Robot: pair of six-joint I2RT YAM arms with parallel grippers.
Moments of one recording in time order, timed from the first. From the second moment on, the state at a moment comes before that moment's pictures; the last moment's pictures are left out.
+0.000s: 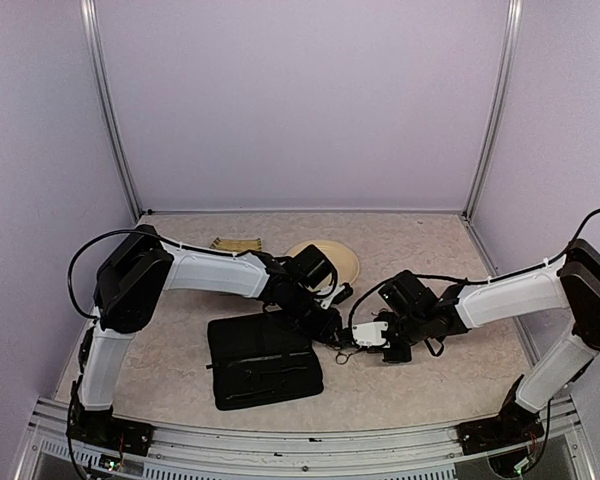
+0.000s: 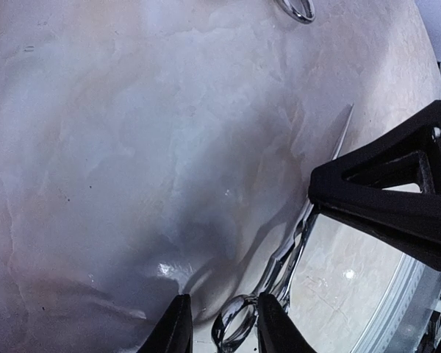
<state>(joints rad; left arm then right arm) -0.95 2.23 1.61 -0.43 0.43 -0.36 0.82 1.57 0.71 -0.20 -0.06 -0.82</state>
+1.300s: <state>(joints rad) -0.94 2.02 1.48 -0.34 0.48 -0.35 0.62 1.32 0.85 -0.65 -0.36 -0.85</state>
